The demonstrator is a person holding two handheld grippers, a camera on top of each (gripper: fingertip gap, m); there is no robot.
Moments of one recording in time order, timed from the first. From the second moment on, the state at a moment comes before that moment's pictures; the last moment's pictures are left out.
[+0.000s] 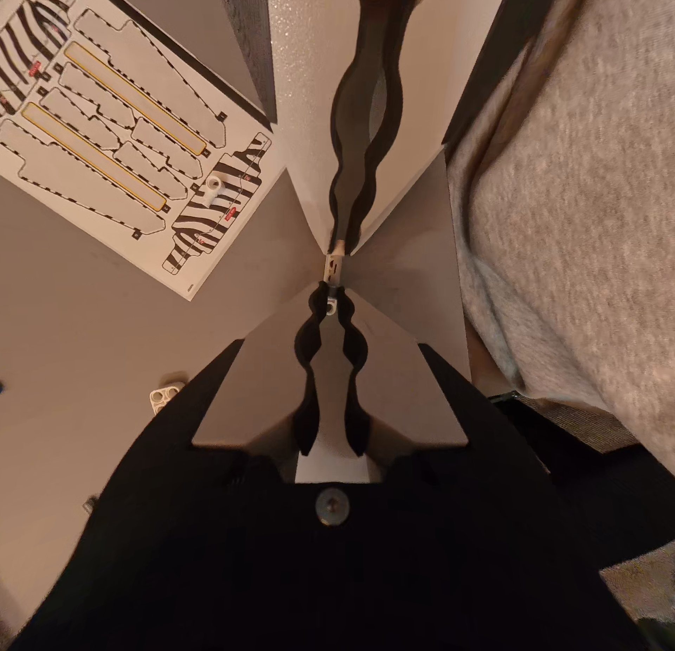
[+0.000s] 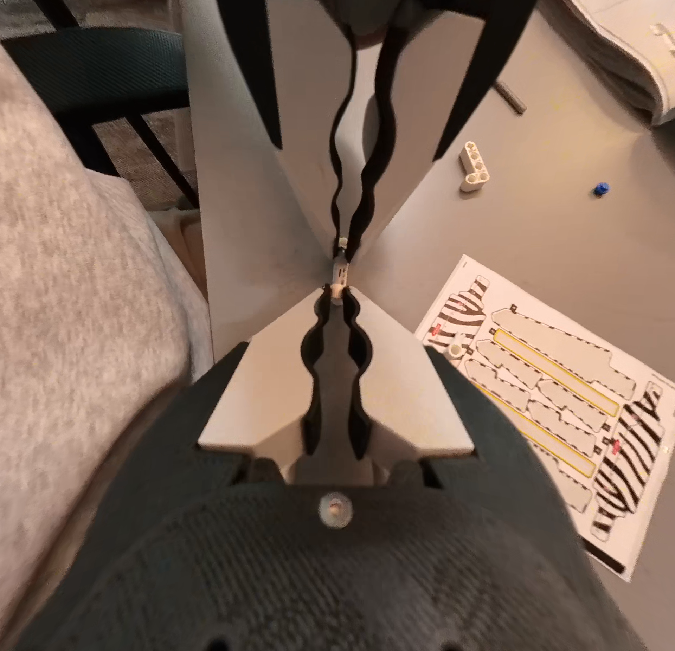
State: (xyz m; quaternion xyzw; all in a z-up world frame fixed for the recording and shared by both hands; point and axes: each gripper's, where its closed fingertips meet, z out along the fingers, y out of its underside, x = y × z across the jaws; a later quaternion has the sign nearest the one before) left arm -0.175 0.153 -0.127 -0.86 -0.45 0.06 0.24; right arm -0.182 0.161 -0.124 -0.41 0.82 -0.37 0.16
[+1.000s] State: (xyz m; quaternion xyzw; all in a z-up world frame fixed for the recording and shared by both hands) left arm -0.178 0.156 -0.127 -0.82 -0.52 0.11 0.20; right arm -0.180 0.160 -0.125 -0.38 0.83 -0.35 0.22
